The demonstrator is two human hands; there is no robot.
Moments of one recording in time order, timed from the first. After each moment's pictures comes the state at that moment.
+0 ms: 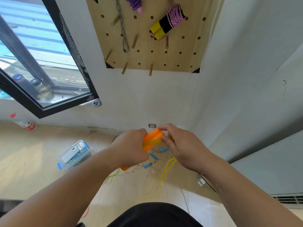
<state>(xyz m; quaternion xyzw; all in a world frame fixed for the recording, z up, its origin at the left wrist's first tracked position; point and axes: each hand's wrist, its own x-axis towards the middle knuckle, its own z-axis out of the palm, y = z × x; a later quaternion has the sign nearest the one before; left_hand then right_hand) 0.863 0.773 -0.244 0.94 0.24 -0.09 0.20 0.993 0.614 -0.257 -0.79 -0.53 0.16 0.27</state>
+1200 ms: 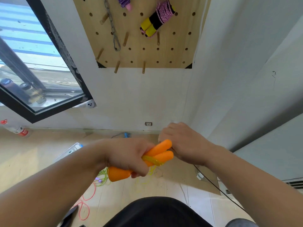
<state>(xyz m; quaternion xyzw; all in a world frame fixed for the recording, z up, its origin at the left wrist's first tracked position) 0.856 0.769 -0.198 0.84 0.04 -0.34 0.43 1.008 0.606 -0.264 -0.72 -0.68 0.04 0.08</state>
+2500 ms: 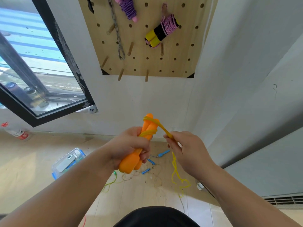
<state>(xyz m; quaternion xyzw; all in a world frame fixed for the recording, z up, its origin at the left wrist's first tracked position) 0.866 0.781 -0.220 0.61 0.22 -0.08 0.76 0.989 0.607 -0.266 -0.82 -0.46 0.05 0.34</state>
